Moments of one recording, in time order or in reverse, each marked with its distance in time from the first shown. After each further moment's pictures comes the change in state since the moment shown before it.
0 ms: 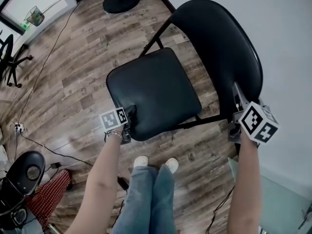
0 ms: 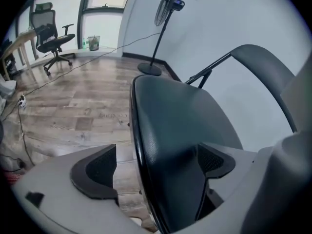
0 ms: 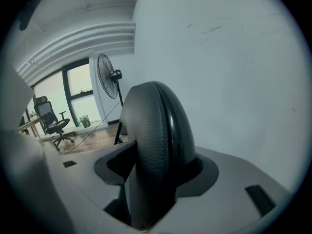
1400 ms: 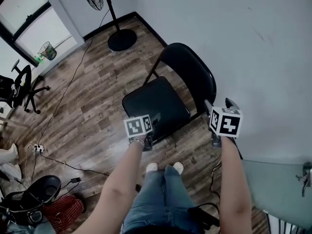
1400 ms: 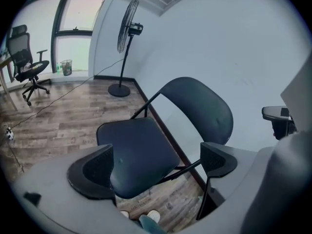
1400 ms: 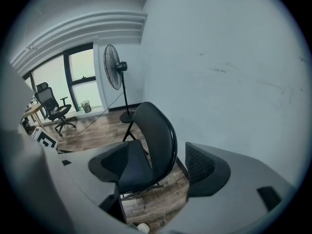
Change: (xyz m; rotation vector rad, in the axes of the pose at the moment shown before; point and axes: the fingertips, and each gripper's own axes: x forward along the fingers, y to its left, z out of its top) left arm -0.235 -0.194 0.053 0.216 -0.105 -0.209; right arm -0.168 0.050 0.063 -0.132 0.169 -0.073
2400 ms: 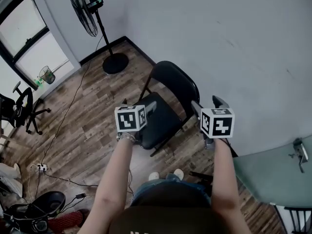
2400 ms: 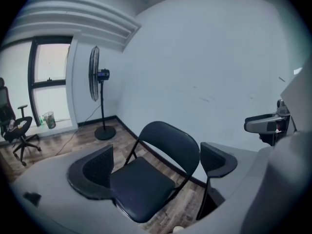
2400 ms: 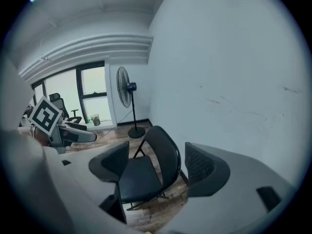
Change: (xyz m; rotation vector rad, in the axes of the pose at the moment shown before) left arm -0.172 -0.106 0.137 0.372 -0.245 -0.072; right arm -0.139 0.033 0.063 -0.010 -0.172 0.066
